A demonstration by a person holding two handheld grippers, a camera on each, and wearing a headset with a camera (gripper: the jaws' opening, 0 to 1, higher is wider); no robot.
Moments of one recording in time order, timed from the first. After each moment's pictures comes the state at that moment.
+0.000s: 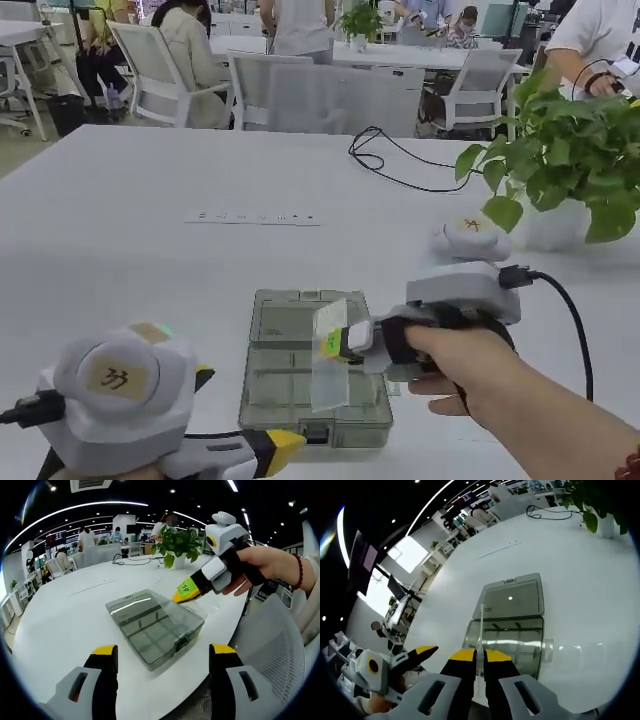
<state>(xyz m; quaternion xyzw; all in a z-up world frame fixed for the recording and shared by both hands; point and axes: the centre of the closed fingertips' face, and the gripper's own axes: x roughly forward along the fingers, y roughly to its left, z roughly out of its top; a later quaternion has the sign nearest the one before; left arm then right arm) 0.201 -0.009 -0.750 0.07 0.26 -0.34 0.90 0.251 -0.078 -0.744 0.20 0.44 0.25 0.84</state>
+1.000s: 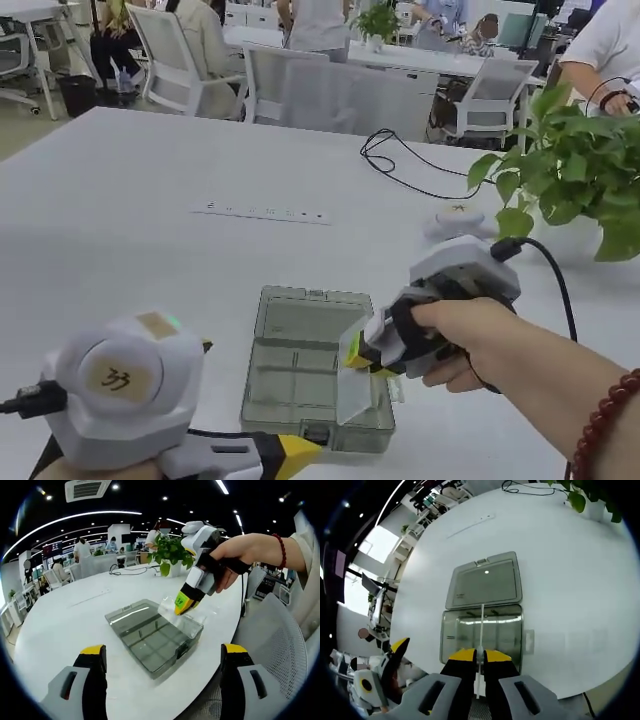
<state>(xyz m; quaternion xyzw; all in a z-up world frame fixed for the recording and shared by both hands) 0.205 -0.011 -0.737 0.08 0.22 -0.36 0.90 0.259 -0.101 -0.770 0.17 0.57 0.17 0.79</state>
